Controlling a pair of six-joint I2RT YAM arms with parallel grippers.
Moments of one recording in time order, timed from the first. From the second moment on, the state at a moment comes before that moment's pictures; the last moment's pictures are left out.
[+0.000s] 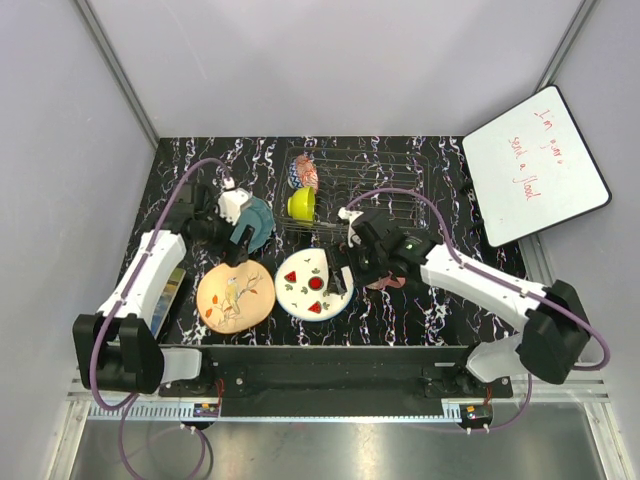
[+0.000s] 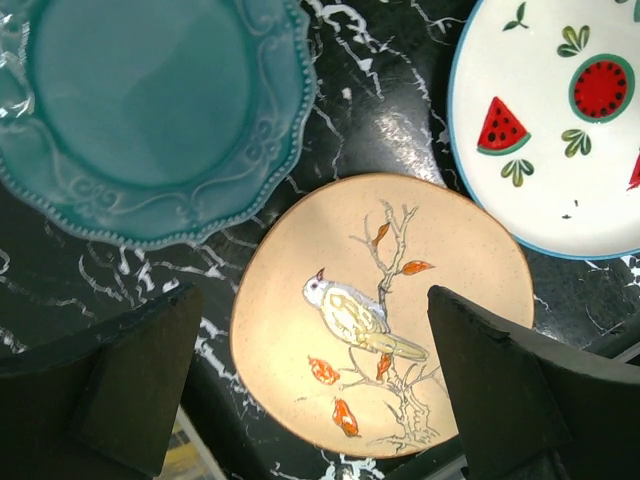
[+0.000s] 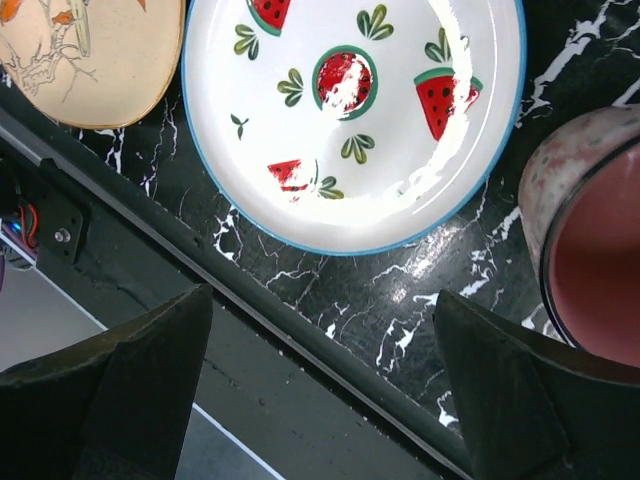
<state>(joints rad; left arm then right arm) -0.04 1.27 1.03 -0.78 0.38 0.49 0.82 1.37 1.07 -0.59 -0.16 0.44</state>
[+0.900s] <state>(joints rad) 0.04 1.55 1.17 -0.60 0.26 0.47 0.82 1.65 1.09 -0.47 0.00 0.44</state>
